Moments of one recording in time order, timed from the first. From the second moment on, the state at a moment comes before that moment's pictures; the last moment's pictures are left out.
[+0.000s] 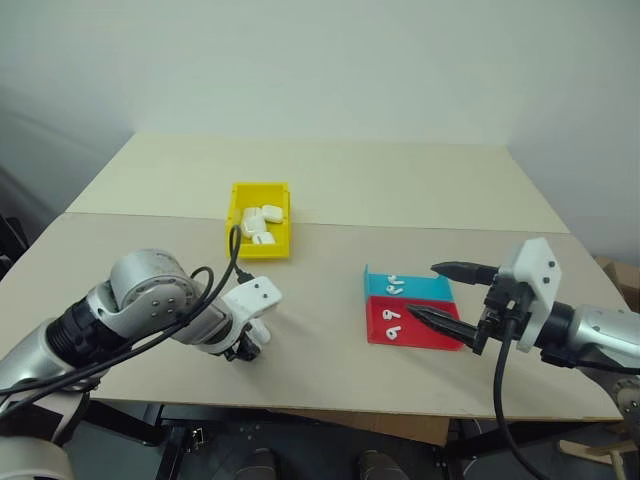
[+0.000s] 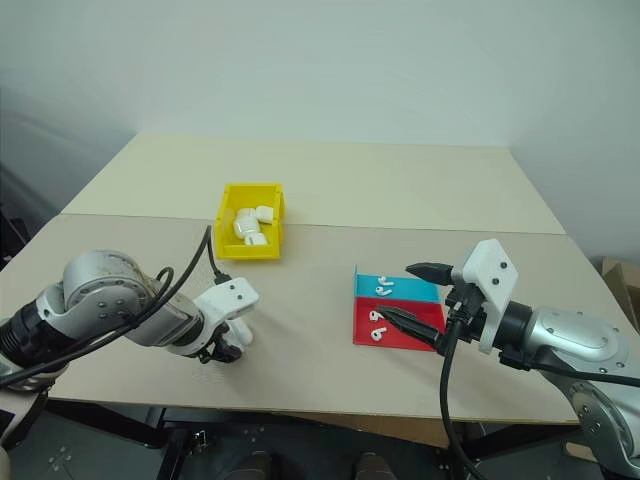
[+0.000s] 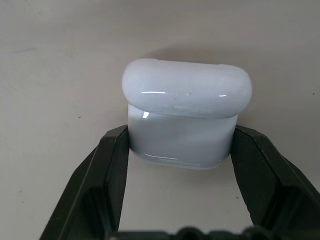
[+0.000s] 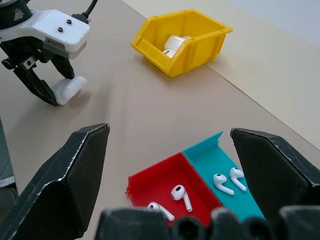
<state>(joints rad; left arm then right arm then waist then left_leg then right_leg) -0.90 0.95 -0.57 -0.34 -1.29 1.61 0.20 -0.09 -0.86 -0.32 -0.66 0.76 0.68 0.72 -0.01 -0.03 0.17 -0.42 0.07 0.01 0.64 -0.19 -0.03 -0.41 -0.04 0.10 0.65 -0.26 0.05</state>
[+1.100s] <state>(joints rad) -0.52 0.59 0.07 -0.20 -0.96 0.47 -1.18 -0.32 -1.04 -0.10 -0.58 0.65 0.73 0.85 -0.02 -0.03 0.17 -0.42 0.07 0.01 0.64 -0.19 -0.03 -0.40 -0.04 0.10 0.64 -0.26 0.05</state>
